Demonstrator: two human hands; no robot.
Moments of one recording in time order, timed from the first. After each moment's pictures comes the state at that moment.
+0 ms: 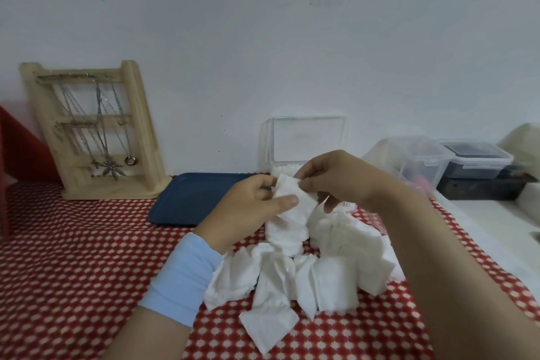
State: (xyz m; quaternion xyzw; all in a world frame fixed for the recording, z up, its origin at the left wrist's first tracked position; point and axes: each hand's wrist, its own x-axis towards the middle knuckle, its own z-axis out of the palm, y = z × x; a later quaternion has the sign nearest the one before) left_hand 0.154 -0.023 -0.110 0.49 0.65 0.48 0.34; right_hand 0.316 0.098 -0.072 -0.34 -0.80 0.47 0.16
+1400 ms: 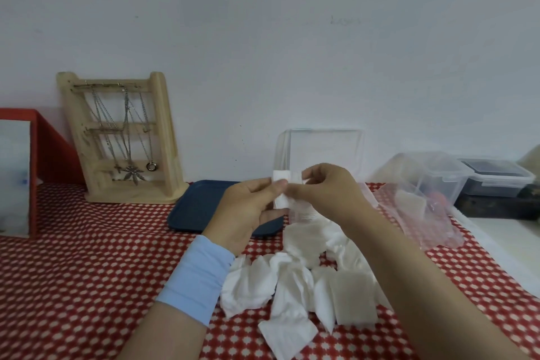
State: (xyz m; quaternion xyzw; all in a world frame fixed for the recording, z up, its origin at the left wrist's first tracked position) left_hand 0.136 -0.026 -0.109 0.32 0.50 0.67 0.45; right_hand 0.271 0.065 -0.087 -0.40 -0.73 0.45 0.32
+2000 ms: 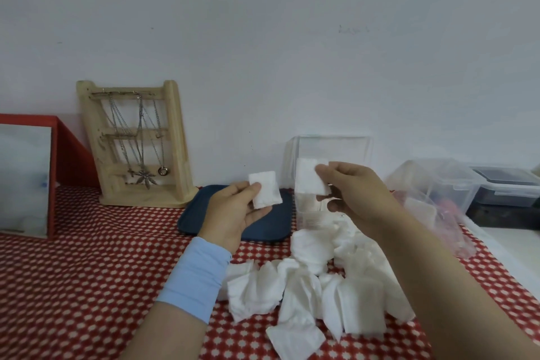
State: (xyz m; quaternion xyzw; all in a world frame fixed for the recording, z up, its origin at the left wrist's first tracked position) left_hand 0.111 -0.030 -0.112 0.20 0.51 0.73 0.41; right_hand 0.290 0.080 -0.077 -0.29 -0.64 0.62 0.34
